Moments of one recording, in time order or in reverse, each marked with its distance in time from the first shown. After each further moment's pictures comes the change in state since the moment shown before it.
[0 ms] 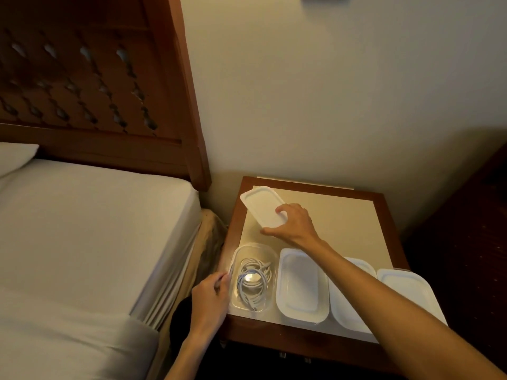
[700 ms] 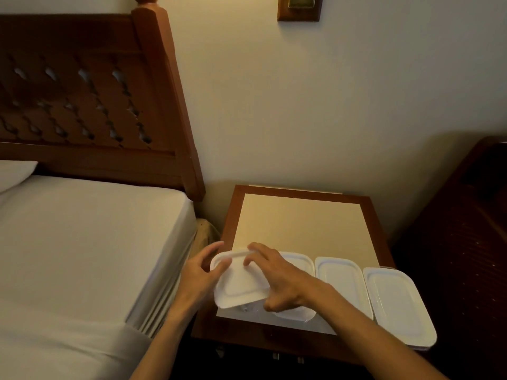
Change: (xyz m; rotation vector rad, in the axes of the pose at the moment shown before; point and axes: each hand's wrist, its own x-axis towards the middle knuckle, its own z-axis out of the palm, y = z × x) left_hand 0.017 0.056 -0.037 -0.319 -0.179 0.071; right_hand -0.103 -0.013 -0.024 -0.200 -0.475 -0.526
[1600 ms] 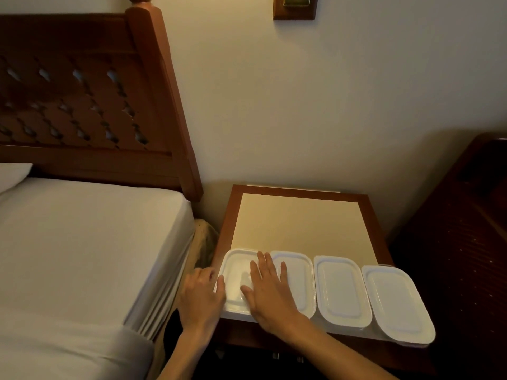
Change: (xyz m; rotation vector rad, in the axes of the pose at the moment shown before) left_hand -0.016 -0.050 0.028 0.736 0.343 0.129; right_hand 0.011 -0.021 0.068 -0.171 0.181 0.423
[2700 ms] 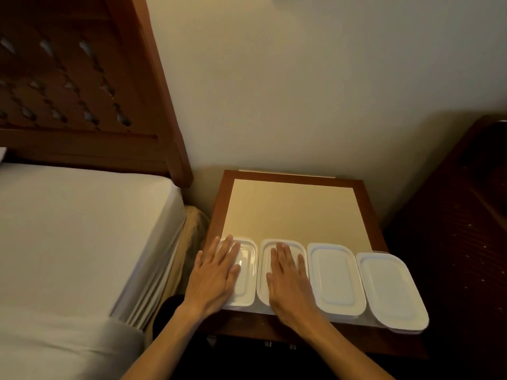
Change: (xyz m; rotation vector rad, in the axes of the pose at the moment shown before) left_hand 0.021 0.006 0.027 0.233 -0.526 0.394; right_hand -0.020 0.050 0.002 0.013 0.010 0.104
